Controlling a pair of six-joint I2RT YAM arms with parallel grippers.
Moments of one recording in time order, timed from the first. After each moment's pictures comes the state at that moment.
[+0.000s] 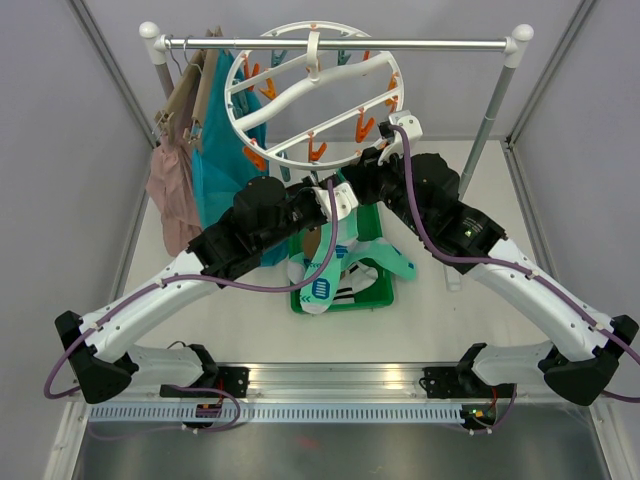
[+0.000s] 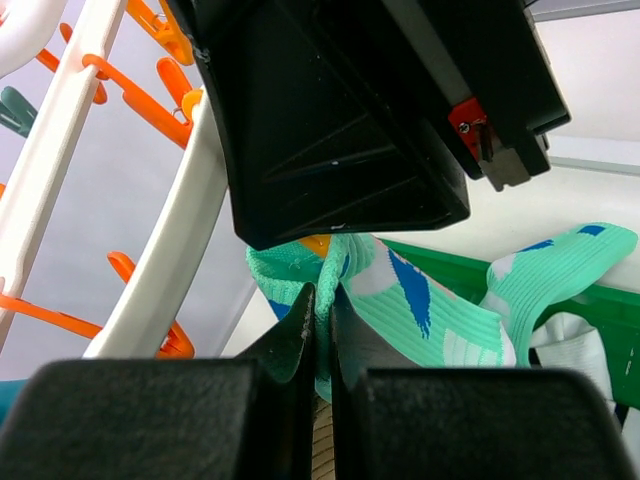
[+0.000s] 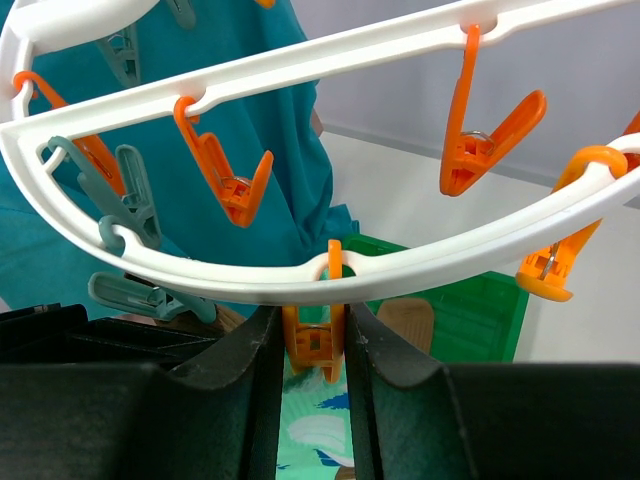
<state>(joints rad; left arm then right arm) -0.91 1.23 1.30 -0.18 -0.04 0.61 0.81 1.26 1.44 -0.28 0.26 0.24</state>
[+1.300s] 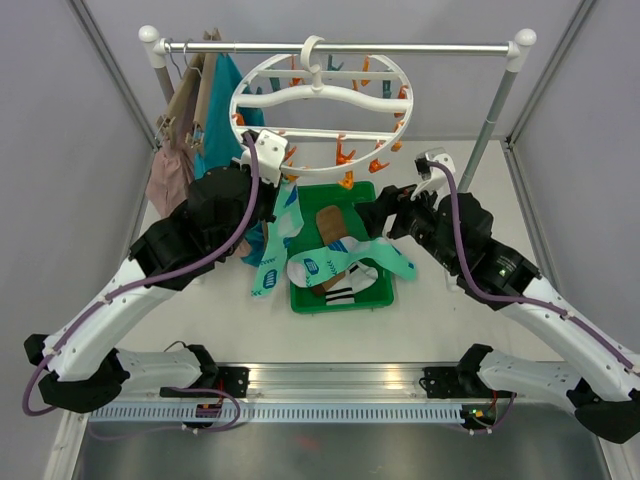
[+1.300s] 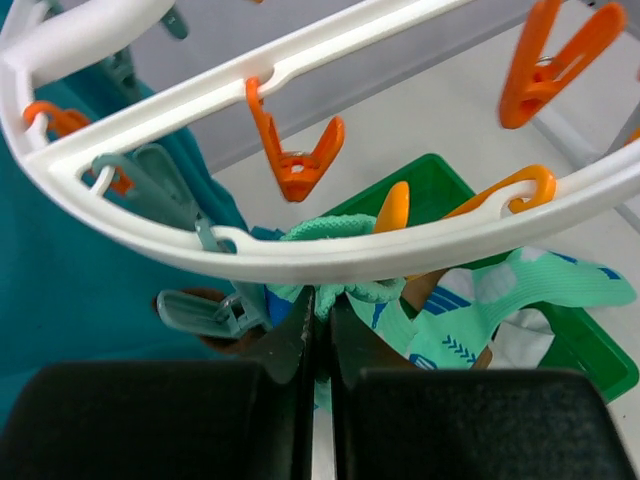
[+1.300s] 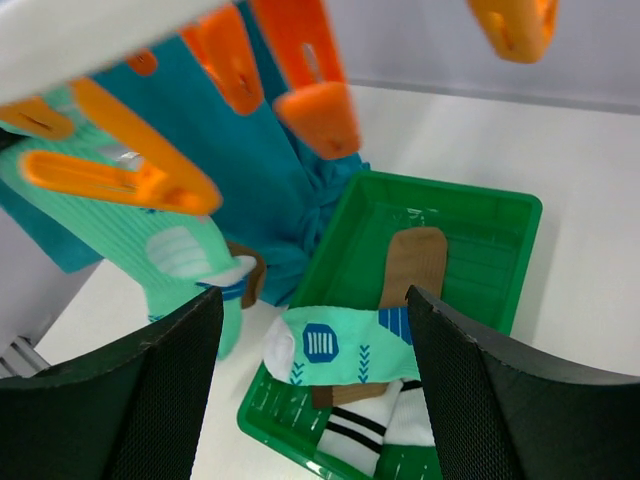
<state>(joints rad) -0.92 1.15 1.56 -0.64 -0.53 0.07 0.81 0.99 1.18 -0.31 0.23 0.36</state>
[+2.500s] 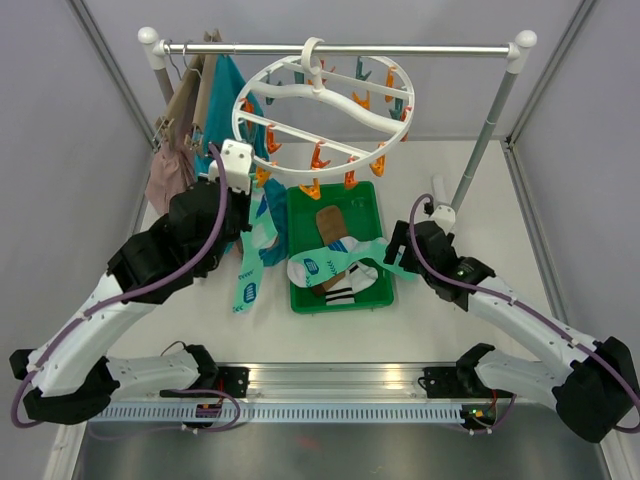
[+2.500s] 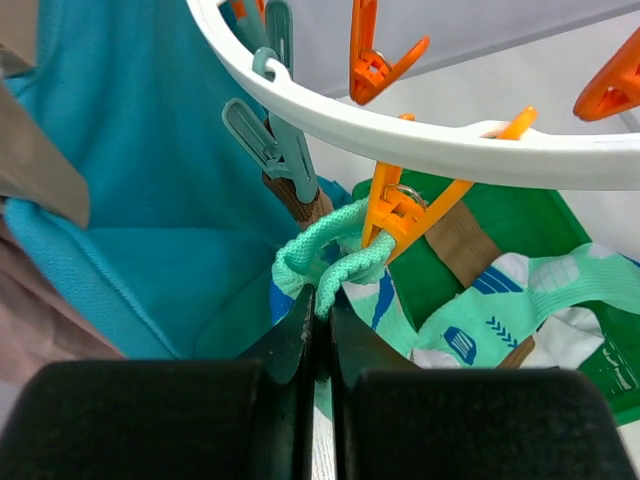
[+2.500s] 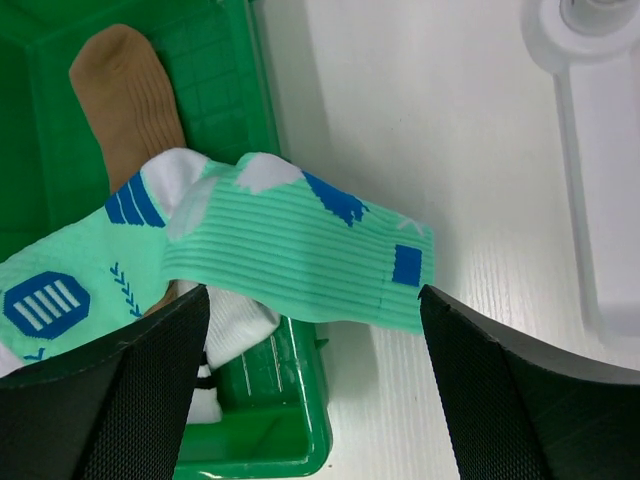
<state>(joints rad) -0.92 1.05 1.53 -0.79 -0.73 -0.06 0.62 1.07 0.74 -0.38 0.40 0.68</state>
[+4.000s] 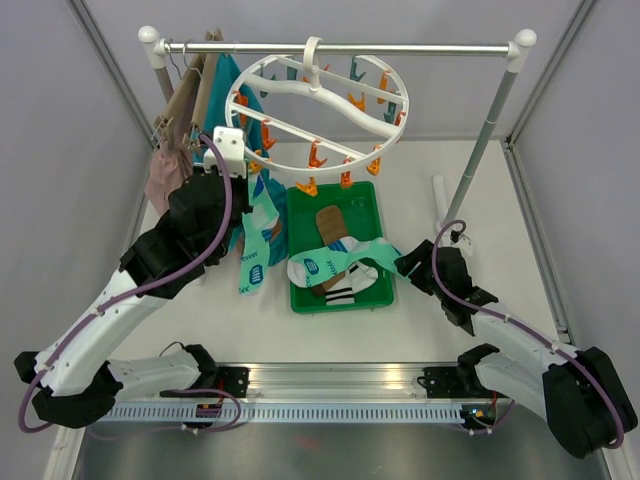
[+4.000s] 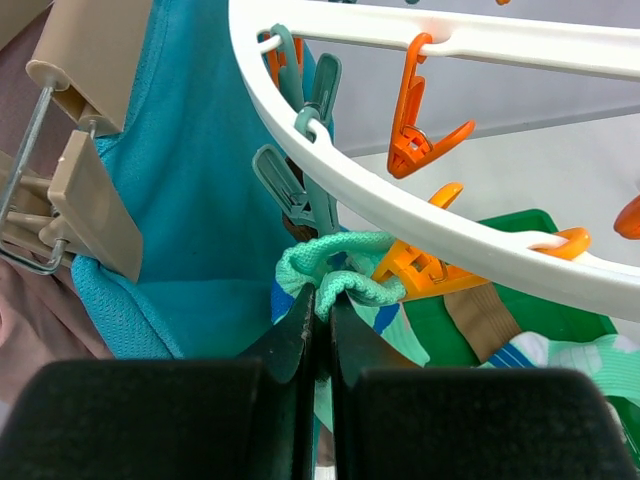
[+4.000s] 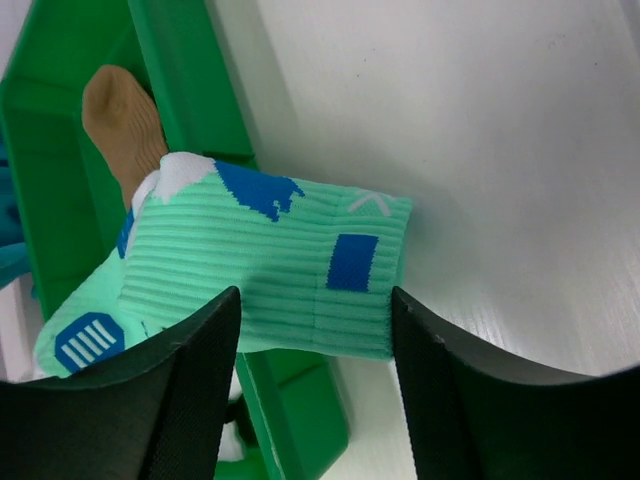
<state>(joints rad) -0.84 1.06 1.45 -0.55 -0.78 0.00 0.41 1.00 0.32 0.08 0.16 0.94</state>
